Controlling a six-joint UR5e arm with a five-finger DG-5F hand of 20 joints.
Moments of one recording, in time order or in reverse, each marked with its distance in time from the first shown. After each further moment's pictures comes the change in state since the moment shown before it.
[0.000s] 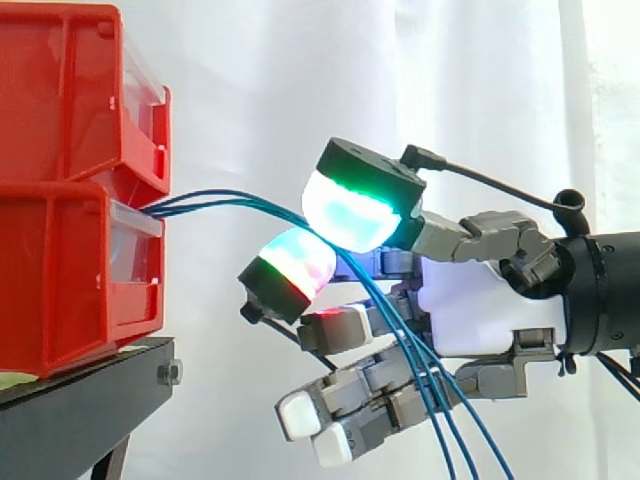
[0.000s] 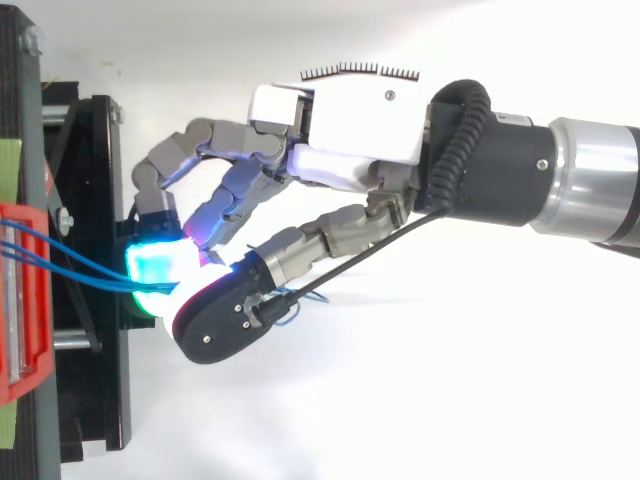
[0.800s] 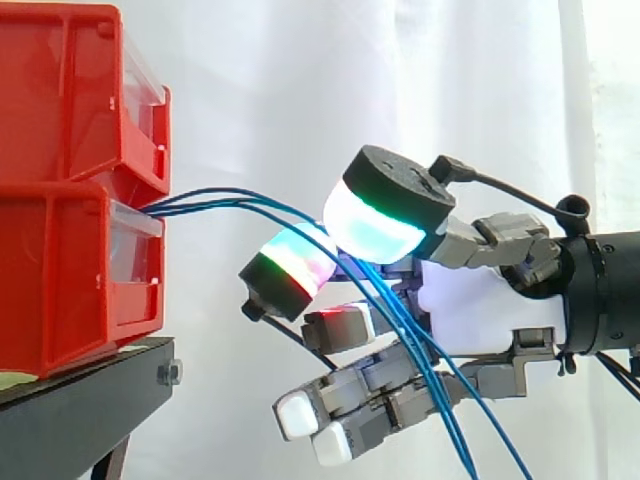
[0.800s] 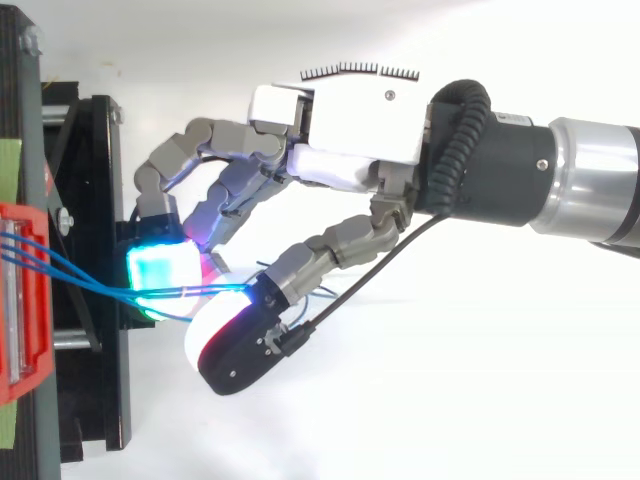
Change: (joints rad) arm 0.000 0.000 0.000 0.001 0.000 -0.001
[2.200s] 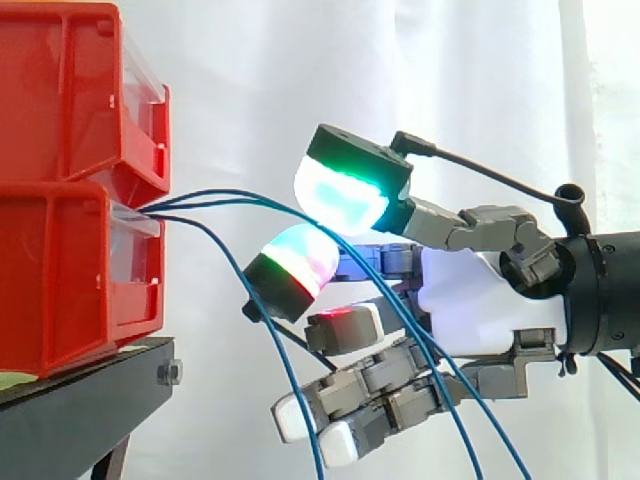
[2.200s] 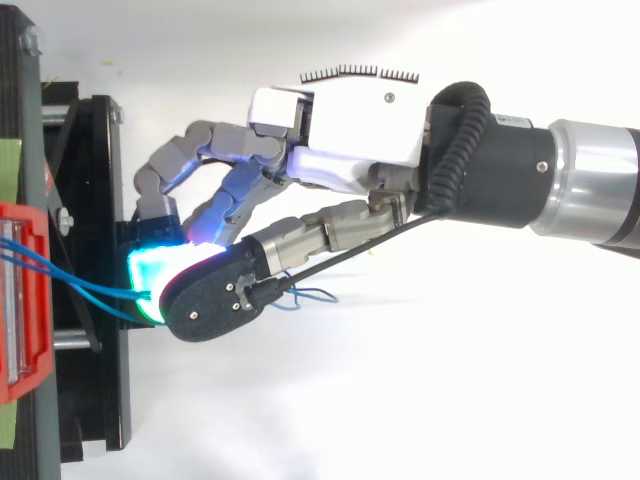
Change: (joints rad) arm 0.002 0.000 0.000 -0.001 0.000 0.000
